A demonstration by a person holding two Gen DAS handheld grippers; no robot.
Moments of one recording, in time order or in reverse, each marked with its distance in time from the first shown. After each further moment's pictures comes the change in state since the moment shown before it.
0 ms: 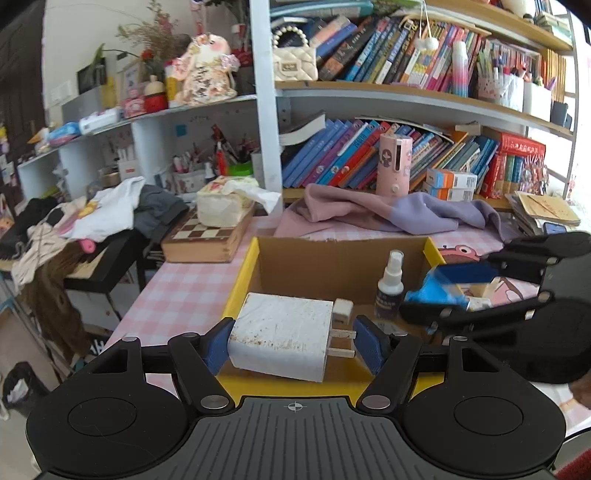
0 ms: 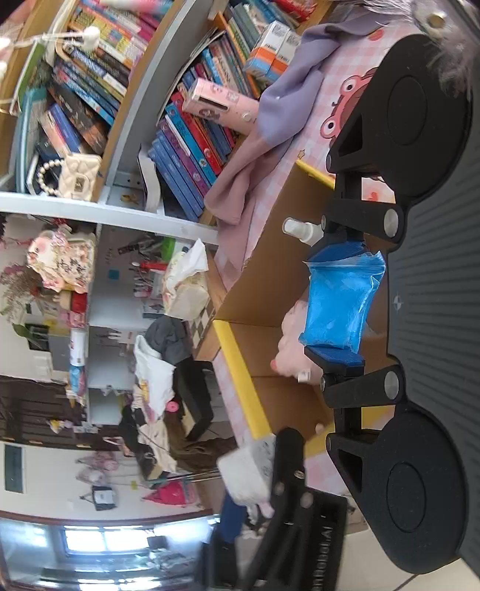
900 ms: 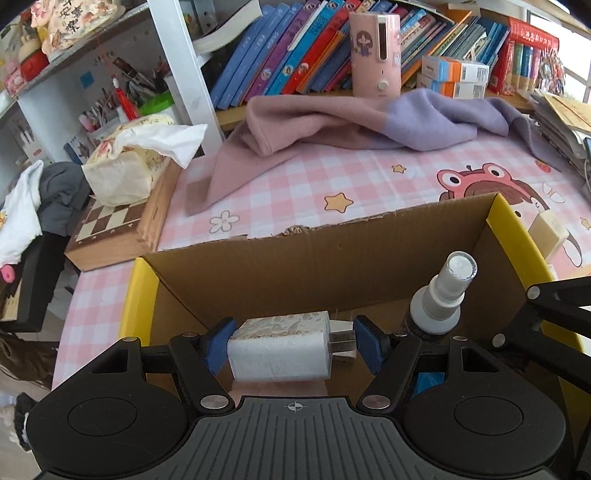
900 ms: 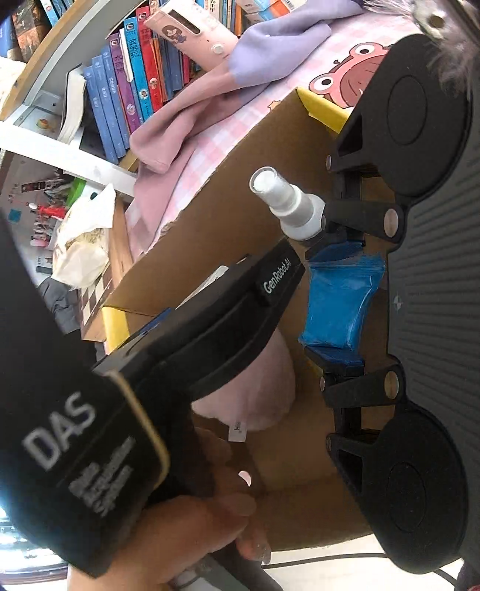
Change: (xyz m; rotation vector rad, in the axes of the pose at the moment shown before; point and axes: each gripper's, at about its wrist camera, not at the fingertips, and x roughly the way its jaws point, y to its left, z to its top) left arm 0.193 -0.037 0.049 0.190 0.339 -0.061; right arm 0.115 -0.018 0.003 -0.150 0.340 0.109
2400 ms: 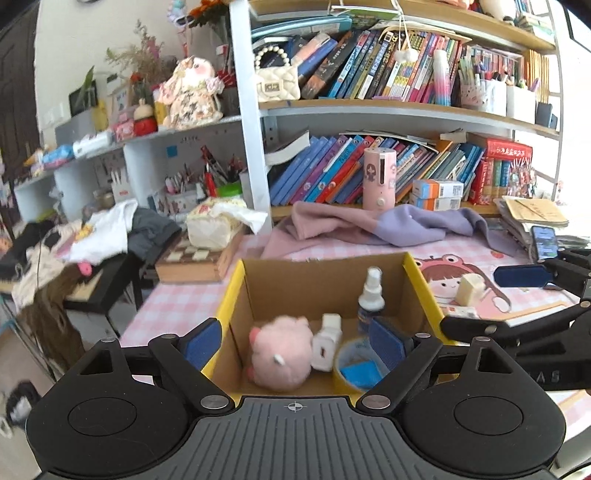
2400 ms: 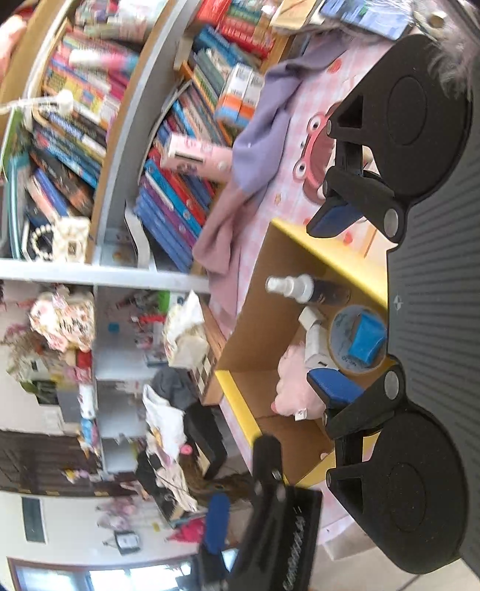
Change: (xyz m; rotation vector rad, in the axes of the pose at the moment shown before) left arm -0.191 -0.011 -0.117 -0.167 -0.382 0.063; right arm -0.153 0.027 -0.074 0.324 -0.354 -0.230
